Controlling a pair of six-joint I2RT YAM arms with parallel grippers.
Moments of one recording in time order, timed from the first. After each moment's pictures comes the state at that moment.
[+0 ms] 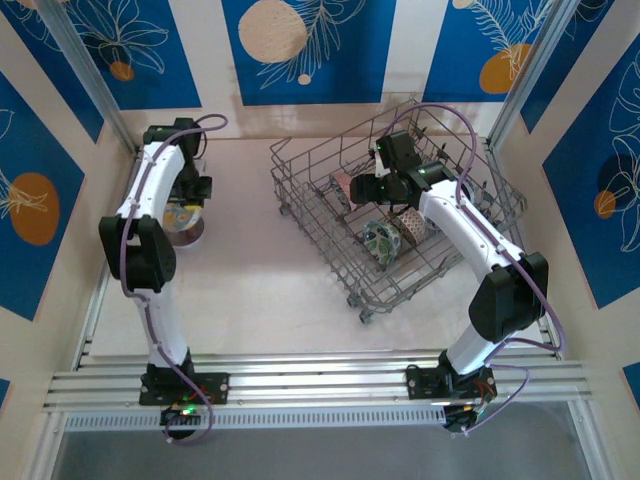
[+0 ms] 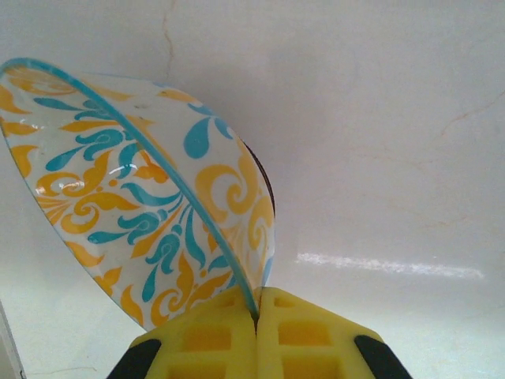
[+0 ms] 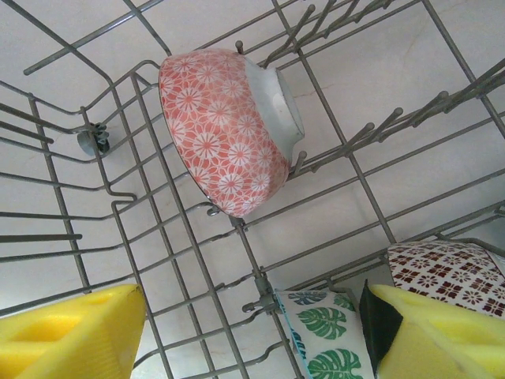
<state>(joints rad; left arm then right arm) -0.06 2.04 2.02 -1.44 -0.11 -0.10 0.41 1.62 1.52 -0.83 -0.01 0.29</state>
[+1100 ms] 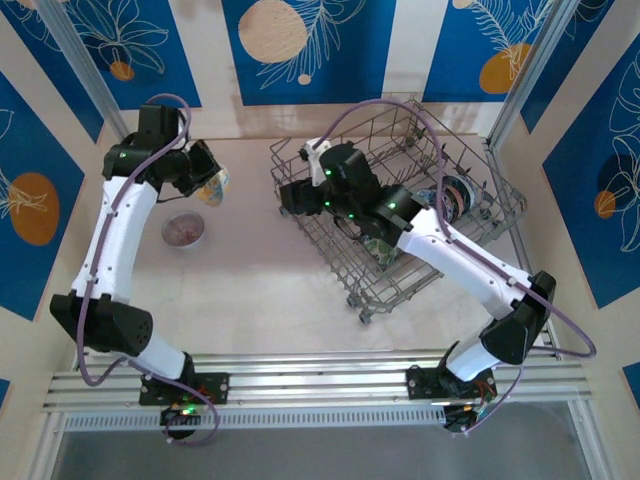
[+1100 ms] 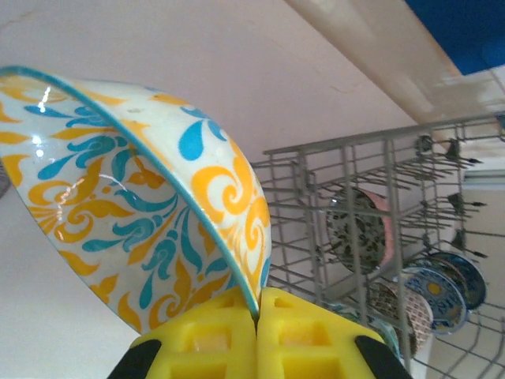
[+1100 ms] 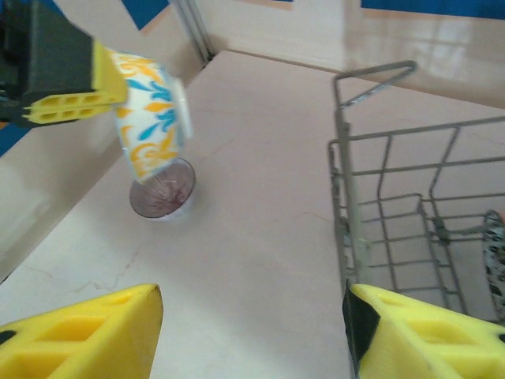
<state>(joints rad) -0.15 1.54 1.79 -1.08 0.23 -0.76 0.86 1.53 1.62 -0.57 0.09 0.32</state>
